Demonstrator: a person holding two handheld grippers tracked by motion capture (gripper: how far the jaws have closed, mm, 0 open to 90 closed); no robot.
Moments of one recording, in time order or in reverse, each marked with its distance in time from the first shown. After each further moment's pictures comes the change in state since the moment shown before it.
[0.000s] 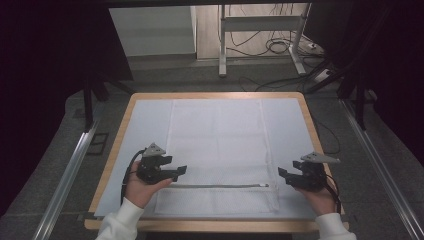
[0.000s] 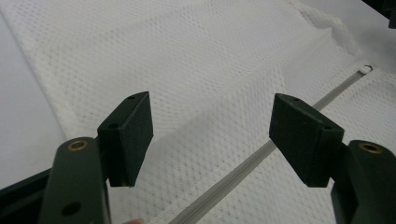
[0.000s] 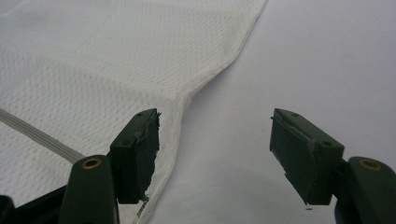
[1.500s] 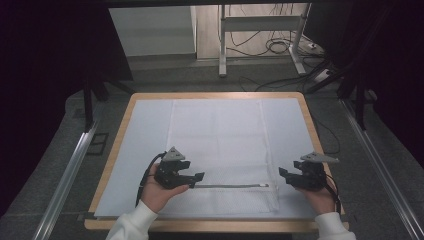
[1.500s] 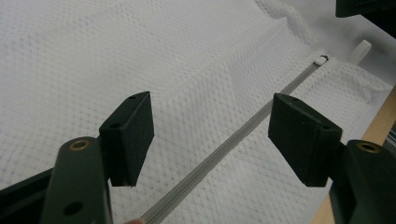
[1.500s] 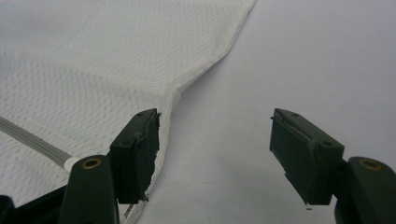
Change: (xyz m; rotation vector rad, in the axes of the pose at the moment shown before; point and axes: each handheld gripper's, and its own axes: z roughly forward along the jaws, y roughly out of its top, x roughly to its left) left arm -0.039 0.007 0.023 0.032 -0.087 0.051; right arm -0.003 -0.002 0.004 0.015 -0.023 0.005
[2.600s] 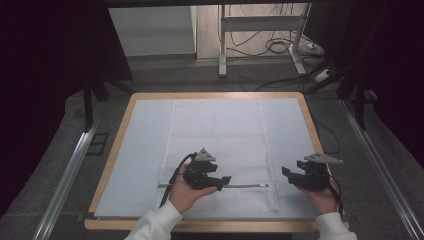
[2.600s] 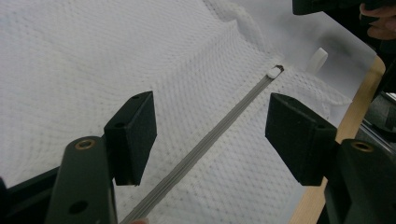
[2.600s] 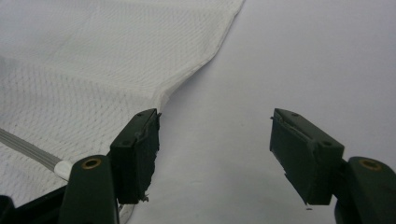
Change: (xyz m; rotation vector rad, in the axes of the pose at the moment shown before) left arm -0.049 0.026 0.051 0.051 -0.092 0.033; right arm -0.005 -0.002 -0.005 -0.023 -0.026 0.018
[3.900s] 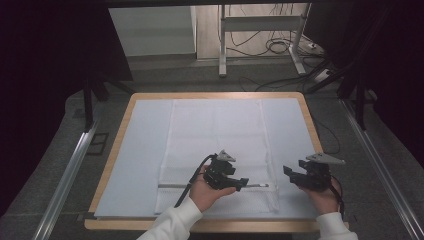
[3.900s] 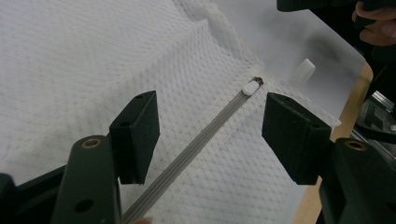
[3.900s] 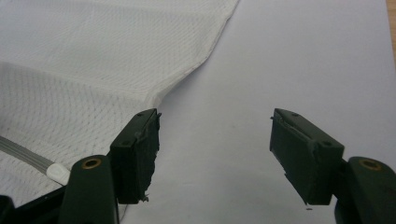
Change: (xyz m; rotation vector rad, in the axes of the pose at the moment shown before) left arm -0.021 0.015 0.047 0.037 -0.061 -0.023; right arm -0.003 0.000 -0.002 -0.014 -0.014 0.006
